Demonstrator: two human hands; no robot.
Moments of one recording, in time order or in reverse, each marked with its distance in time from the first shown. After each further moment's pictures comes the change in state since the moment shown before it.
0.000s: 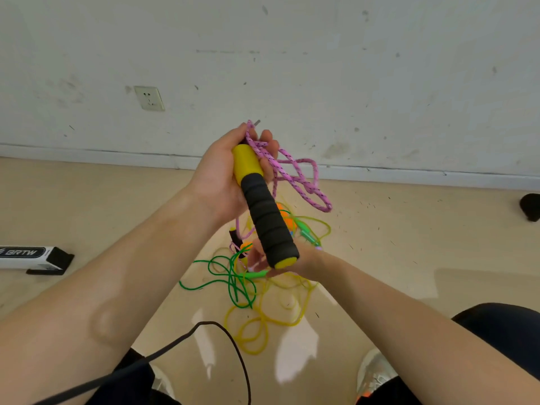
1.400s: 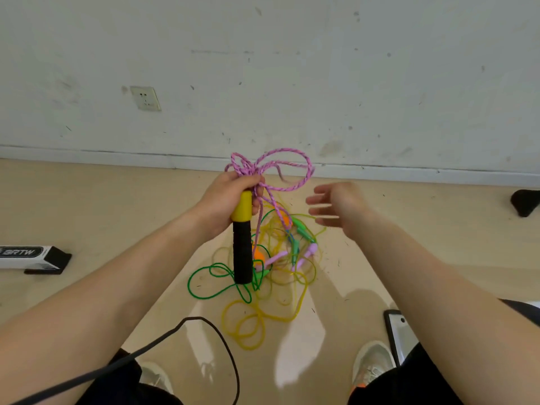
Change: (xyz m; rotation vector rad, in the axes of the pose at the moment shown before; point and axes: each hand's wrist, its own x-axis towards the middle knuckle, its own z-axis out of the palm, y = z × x) left_hand 0.012 -0.029 -0.053 0.772 0.132 0.107; right_hand -0.003 -0.016 -0.088 0.301 0.558 -0.001
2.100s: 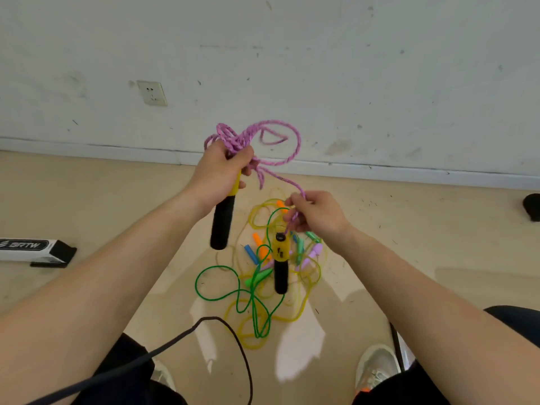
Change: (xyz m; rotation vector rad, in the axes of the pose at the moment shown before) left_hand 0.022 0.020 -0.026 0.435 0.199 0.274; right_hand -0.001 0.024 0.042 -0.130 -0.238 -0.280
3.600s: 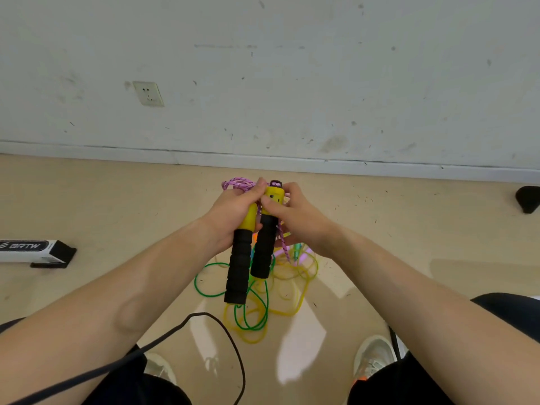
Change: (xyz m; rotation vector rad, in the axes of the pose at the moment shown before) left_hand -0.052 -0.020 0.033 -0.396 -0.193 -0.441; right_hand -0.046 -0.027 0.021 0.003 -0.174 0.069
